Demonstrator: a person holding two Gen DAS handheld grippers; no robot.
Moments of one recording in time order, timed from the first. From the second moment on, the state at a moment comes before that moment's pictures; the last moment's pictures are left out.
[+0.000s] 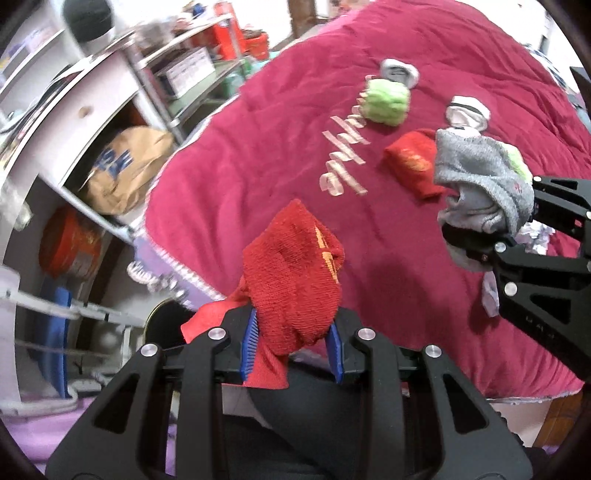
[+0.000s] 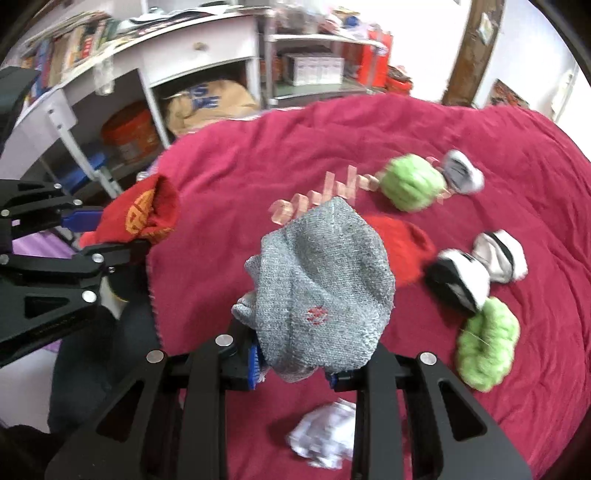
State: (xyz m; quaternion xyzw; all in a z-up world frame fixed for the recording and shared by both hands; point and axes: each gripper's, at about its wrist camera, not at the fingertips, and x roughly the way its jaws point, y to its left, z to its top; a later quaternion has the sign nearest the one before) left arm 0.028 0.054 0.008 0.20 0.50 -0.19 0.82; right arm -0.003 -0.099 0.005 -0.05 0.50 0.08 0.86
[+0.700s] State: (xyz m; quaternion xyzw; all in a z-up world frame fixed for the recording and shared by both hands) left arm 0.036 0.174 -0.006 0.12 0.54 -0.06 0.83; right arm 0.035 0.031 -0.013 -0.09 0.49 0.21 0.84
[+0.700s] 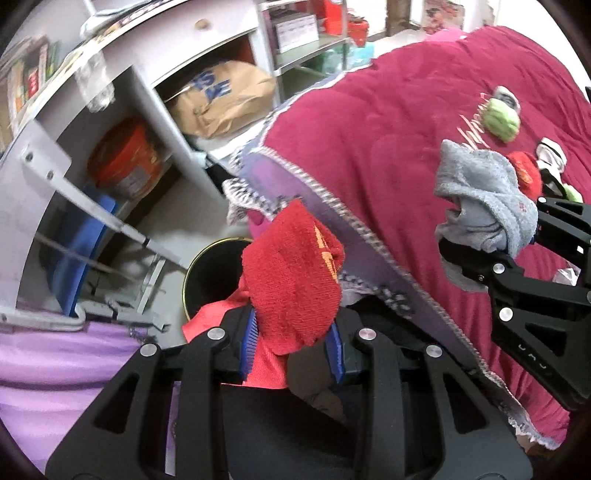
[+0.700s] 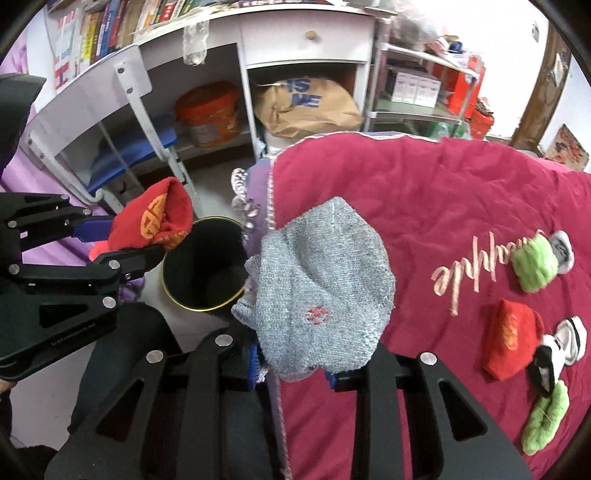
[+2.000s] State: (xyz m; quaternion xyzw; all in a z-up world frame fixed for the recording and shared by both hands) left arm 0.089 0.341 -0.097 0.01 0.60 0.10 0.79; right arm 0.131 0.221 -0.097 -0.19 0.52 0.36 0.75
